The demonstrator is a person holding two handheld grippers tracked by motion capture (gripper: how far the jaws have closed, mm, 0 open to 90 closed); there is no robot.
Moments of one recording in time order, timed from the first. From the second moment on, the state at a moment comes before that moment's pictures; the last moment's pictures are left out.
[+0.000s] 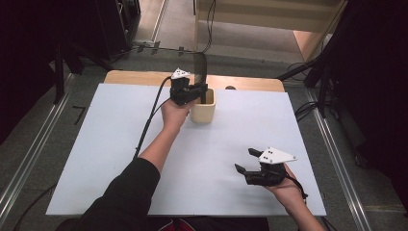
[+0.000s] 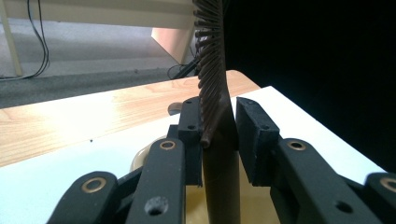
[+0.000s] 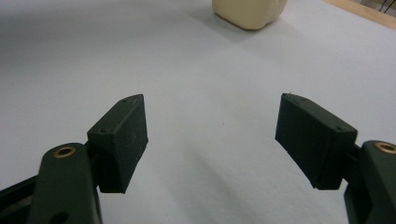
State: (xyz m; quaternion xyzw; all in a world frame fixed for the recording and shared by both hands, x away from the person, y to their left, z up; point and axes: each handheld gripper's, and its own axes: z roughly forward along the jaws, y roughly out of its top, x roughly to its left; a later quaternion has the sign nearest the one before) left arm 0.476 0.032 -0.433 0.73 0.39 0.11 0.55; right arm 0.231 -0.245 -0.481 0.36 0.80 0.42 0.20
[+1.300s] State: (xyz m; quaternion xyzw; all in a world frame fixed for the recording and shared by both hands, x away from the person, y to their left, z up) left arm 0.449 0.097 -0.414 0.74 0.41 0.02 0.54; right arm 0.235 -0.247 -0.482 0.37 0.80 0.42 0.21
